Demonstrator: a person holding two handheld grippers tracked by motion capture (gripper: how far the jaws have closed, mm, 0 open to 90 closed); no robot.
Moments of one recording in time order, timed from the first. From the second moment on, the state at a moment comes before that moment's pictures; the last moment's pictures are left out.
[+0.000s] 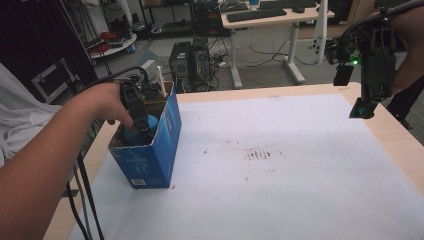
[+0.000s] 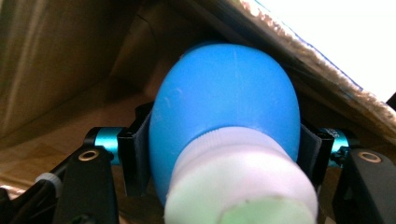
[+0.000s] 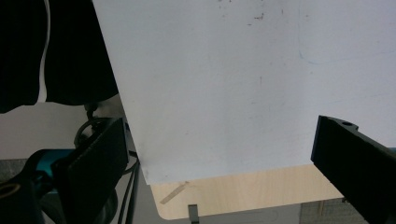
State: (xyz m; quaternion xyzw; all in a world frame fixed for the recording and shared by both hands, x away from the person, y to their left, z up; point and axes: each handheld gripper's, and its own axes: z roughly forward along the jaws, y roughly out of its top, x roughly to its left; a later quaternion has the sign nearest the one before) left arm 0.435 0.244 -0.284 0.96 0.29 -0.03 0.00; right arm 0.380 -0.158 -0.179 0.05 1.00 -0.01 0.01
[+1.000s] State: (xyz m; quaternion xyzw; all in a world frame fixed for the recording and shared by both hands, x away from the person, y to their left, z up) left arm 0.415 0.248 -0.215 0.96 0.27 0.01 -0.01; right arm 0.381 -0.155 -0.180 0.05 1.00 -0.01 0.01
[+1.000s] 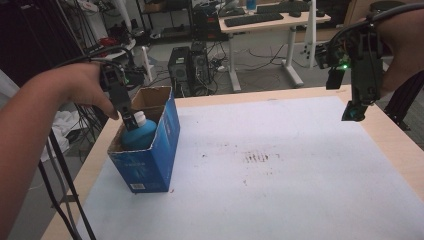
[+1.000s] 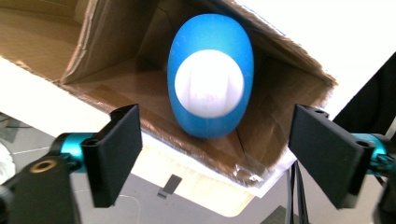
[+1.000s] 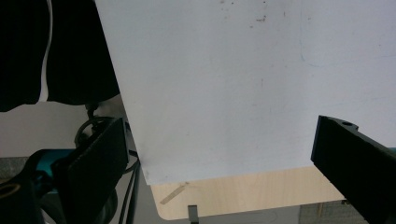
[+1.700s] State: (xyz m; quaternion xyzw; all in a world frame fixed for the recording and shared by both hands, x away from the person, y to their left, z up) left arm 0.382 0.168 -0.190 0.99 0.13 0.02 0.00; right arm 0.385 -0.149 -0.181 0.04 1.00 -0.01 0.00
